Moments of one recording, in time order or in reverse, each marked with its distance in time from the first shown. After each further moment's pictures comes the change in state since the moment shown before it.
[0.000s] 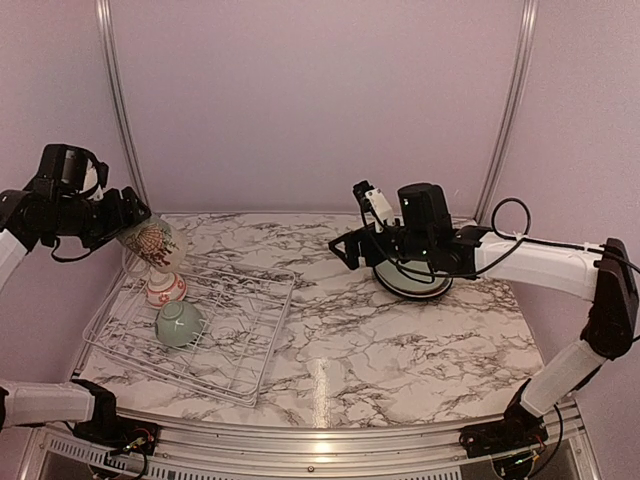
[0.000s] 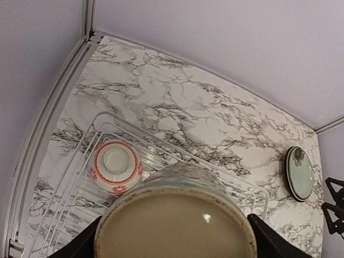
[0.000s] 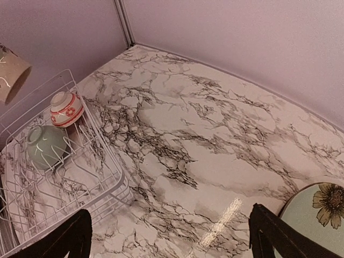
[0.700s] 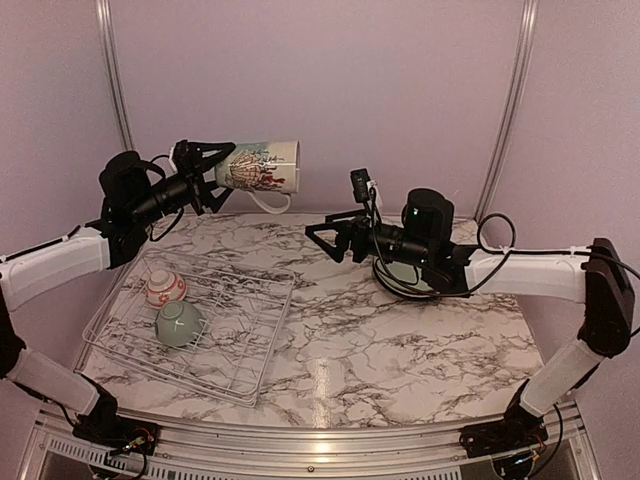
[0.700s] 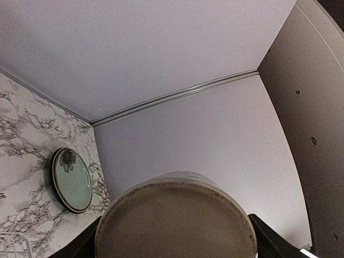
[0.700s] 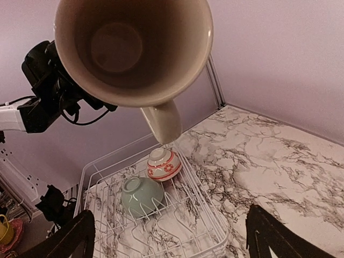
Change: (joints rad) left arm -0.174 0.306 -0.308 1.473 0.580 -0.824; right arm 0.045 0.011 -0.115 0.528 -0.301 0.238
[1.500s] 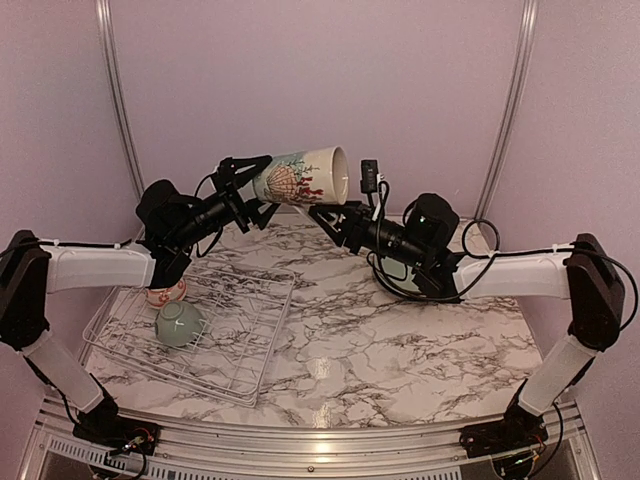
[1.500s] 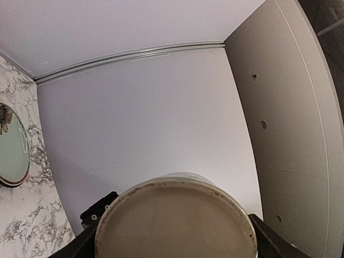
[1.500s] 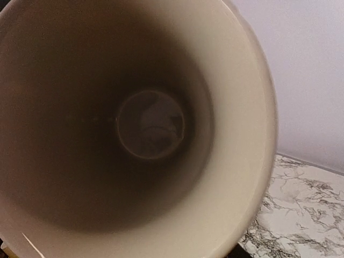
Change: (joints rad) left arm -0.205 0.232 -0.056 0.543 -0.025 -0.294; right arm 0.004 0.079 -0.025 0.372 -0.022 0.123
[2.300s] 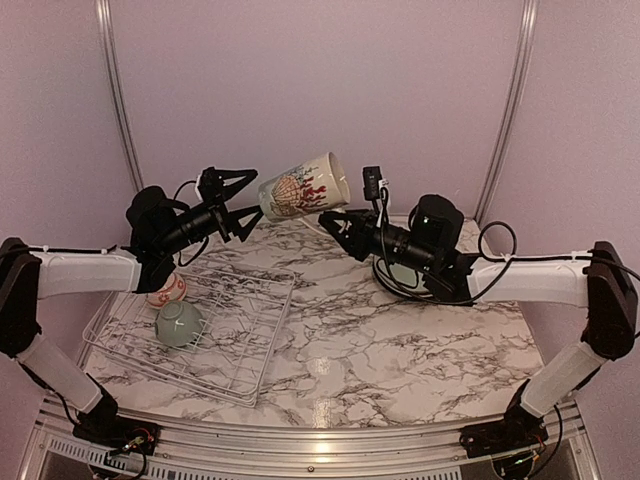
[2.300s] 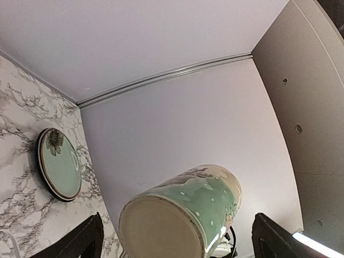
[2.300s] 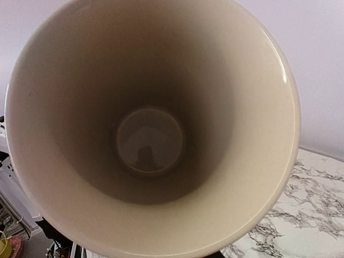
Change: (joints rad) left arm 0.086 -0.055 -0.099 -0.089 0.027 0.157; right arm 0.003 -0.091 -0.038 -0.182 0.094 -0.090
